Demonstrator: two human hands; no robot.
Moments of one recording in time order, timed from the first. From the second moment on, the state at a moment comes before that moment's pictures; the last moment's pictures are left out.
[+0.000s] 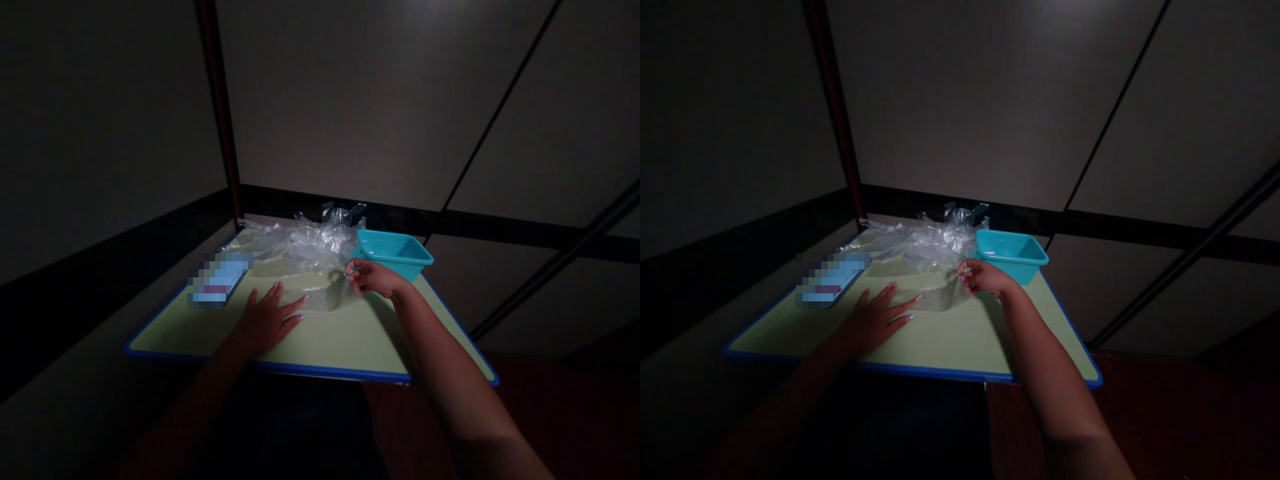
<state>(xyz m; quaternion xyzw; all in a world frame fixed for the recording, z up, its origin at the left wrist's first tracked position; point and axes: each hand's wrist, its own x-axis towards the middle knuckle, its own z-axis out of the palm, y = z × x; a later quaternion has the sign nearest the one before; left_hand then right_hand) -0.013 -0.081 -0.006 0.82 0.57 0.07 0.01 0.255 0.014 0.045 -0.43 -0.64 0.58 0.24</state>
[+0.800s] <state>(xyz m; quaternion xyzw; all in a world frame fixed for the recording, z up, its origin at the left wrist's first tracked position) -0.012 -0.081 -0.010 0.81 0.57 0.11 0.05 0.216 0.023 0.077 -0.46 -0.63 0.57 0.27</state>
